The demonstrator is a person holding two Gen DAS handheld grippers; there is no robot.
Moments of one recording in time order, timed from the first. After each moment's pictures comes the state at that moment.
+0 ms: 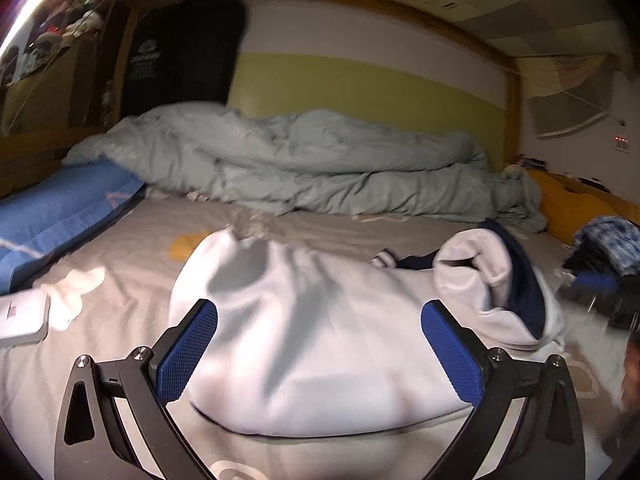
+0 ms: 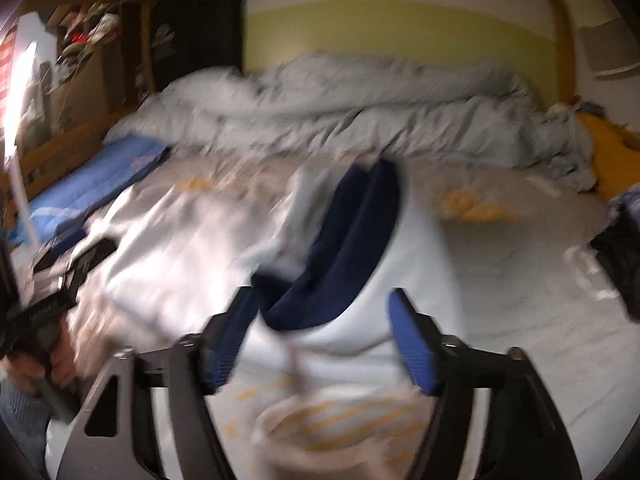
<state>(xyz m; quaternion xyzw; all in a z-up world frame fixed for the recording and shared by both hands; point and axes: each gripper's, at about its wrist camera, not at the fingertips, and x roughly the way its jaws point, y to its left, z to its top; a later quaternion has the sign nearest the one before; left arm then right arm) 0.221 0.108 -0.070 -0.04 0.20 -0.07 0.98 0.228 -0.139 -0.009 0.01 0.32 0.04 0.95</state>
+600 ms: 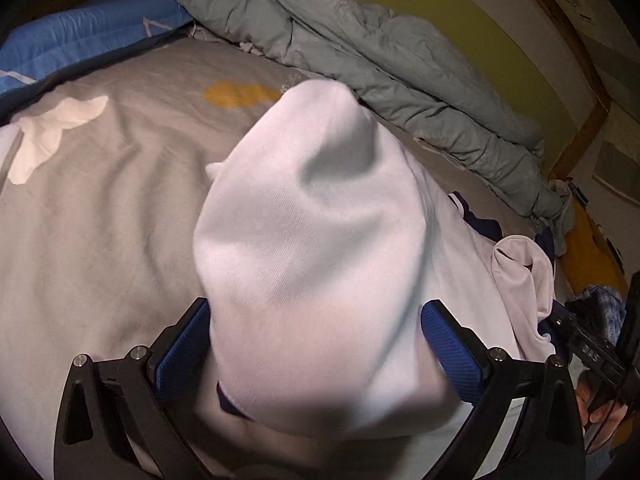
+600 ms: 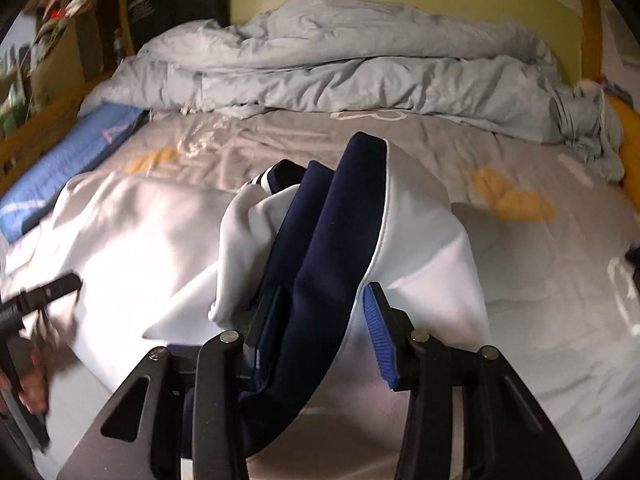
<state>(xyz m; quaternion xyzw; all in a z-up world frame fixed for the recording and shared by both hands) 0.286 0.166 -0.127 -0.21 0.39 -0.05 0.89 0.328 -0.135 -0.057 0.00 0.42 0.07 0.90</state>
